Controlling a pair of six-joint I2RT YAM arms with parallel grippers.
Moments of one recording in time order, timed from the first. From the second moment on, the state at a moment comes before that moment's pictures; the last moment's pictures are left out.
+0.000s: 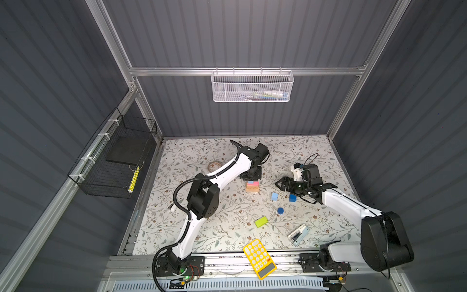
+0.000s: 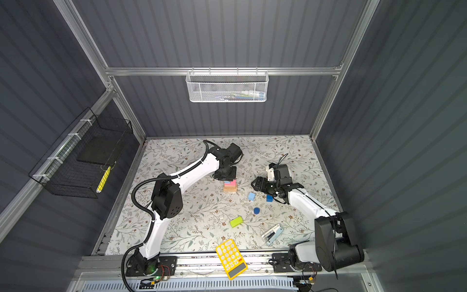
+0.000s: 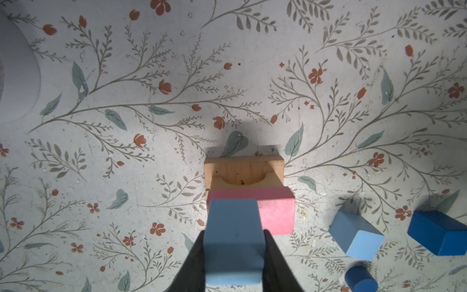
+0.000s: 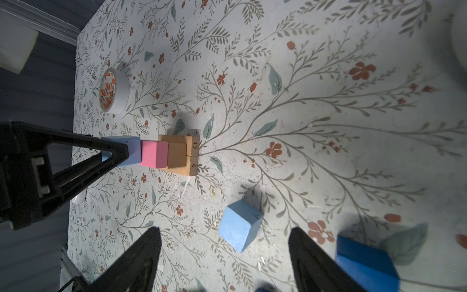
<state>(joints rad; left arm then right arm) -0.78 2.25 2.09 -1.20 -0.09 -0.63 0.23 1.35 0.71 -0.22 -0.39 0.50</state>
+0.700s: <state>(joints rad) -0.78 2.25 2.09 -1.21 -0.09 -0.63 0.23 1.35 0.71 -0.21 -0.40 0.50</state>
